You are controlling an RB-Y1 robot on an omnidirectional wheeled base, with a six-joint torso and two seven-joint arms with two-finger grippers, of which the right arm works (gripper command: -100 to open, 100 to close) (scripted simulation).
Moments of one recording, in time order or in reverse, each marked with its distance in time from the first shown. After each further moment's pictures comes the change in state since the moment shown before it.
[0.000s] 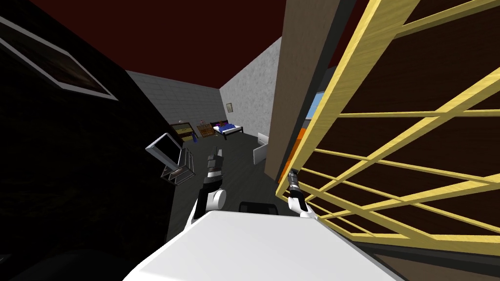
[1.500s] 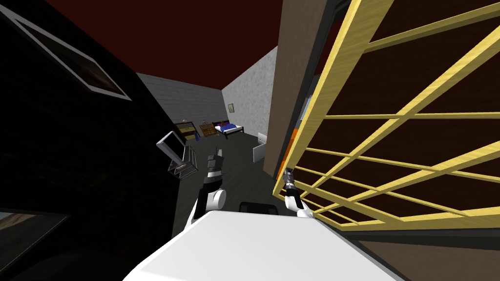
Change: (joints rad) arm -0.014 -0.007 0.126 0.017 -0.046 -0.029 -0.240
